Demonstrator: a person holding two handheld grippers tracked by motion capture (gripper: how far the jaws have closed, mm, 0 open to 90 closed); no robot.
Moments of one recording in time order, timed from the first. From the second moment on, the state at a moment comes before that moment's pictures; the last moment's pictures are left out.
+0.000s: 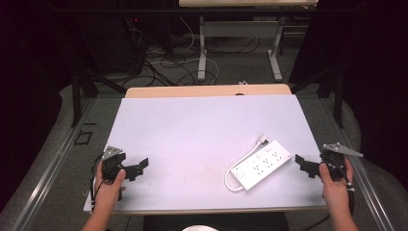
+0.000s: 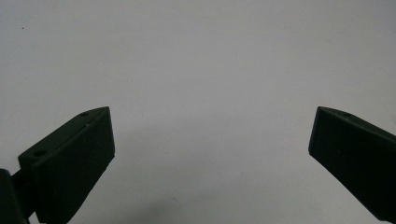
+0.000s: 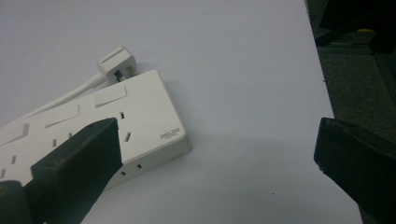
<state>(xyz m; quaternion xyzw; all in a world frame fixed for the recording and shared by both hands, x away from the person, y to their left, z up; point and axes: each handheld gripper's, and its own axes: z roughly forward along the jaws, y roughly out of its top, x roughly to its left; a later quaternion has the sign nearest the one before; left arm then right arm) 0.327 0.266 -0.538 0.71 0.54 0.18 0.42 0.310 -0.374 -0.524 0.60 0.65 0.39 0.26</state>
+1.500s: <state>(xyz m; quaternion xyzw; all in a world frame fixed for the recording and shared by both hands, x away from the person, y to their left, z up) 0.328 0.266 -0.538 0.71 0.53 0.17 0.42 0.306 -0.396 -0.546 0.64 0.63 0.38 0.23</state>
